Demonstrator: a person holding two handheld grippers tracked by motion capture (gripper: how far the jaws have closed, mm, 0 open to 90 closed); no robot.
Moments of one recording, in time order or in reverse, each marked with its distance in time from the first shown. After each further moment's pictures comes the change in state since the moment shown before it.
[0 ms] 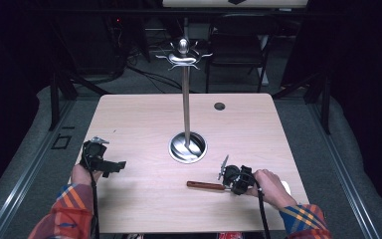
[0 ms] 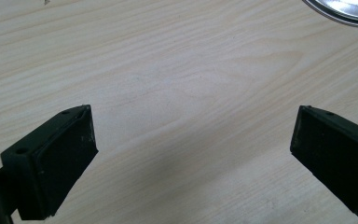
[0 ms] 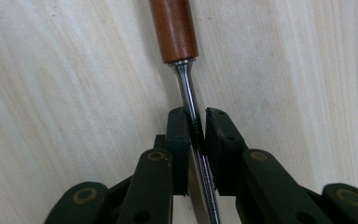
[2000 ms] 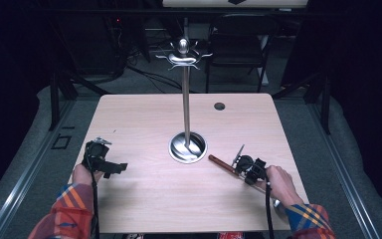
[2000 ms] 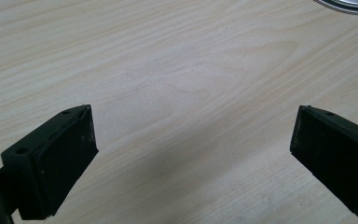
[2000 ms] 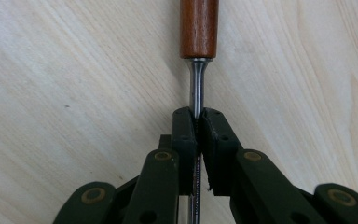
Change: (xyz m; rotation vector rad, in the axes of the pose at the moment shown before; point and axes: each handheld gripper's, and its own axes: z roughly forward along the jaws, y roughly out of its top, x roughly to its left) left arm -0.002 0.001 0.004 0.036 -0.022 0.028; right arm -0.036 -0.027 0.001 0.056 -0.099 0.255
